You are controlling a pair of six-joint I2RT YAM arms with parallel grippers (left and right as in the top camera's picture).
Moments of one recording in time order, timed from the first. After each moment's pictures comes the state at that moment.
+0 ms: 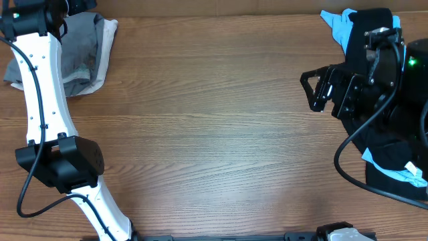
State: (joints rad) left arm 0.23 2.12 2.34 -0.82 0.07 -0.16; right arm 0.19 1.33 2.07 -1.48 -0.22 0.36
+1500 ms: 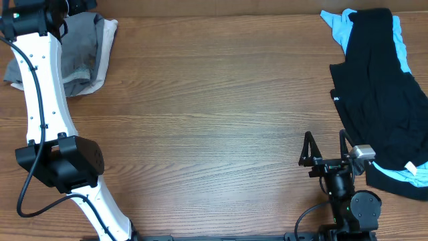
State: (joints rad) left arm 0.23 2.12 2.34 -0.82 0.08 -0.16; right arm 0.05 0.05 0.08 0.01 -0.07 0.28
